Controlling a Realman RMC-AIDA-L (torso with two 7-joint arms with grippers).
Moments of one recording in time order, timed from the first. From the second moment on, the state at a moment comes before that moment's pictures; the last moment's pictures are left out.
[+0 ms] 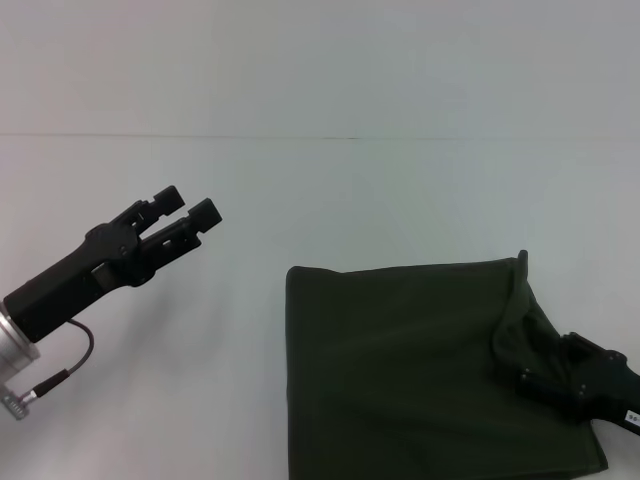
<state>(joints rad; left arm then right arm) -0.46 -2.16 0.19 0.48 1.91 1.69 -1.36 0.37 2.09 -0.26 -0.30 -2.10 -1.43 1.07</state>
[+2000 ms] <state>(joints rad) -0.46 -2.16 0.19 0.47 1.89 1.65 -1.36 0.39 2.09 -0.27 -0.24 -2.11 -1.54 1.00</state>
